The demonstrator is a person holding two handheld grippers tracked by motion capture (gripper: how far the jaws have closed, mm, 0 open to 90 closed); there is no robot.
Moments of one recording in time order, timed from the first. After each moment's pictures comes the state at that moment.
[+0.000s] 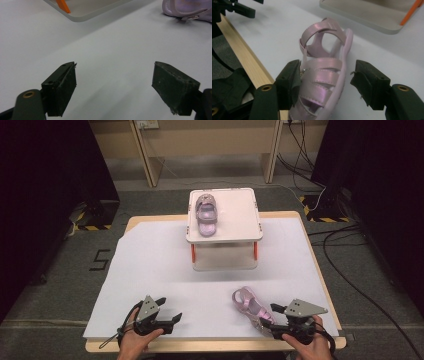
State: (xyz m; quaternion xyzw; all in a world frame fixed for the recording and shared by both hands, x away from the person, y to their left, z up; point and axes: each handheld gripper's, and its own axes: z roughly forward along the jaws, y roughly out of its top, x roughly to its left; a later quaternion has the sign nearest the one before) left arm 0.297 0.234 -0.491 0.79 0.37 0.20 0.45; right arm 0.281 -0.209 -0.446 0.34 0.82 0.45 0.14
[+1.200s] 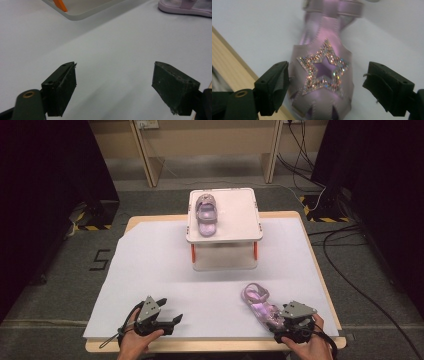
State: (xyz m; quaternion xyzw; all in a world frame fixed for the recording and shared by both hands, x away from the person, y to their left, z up) left arm 0.296 0.233 -0.491 0.79 0.36 0.20 0.45; right arm 0.282 -0.210 -0.458 0.35 0.86 0.30 0.21
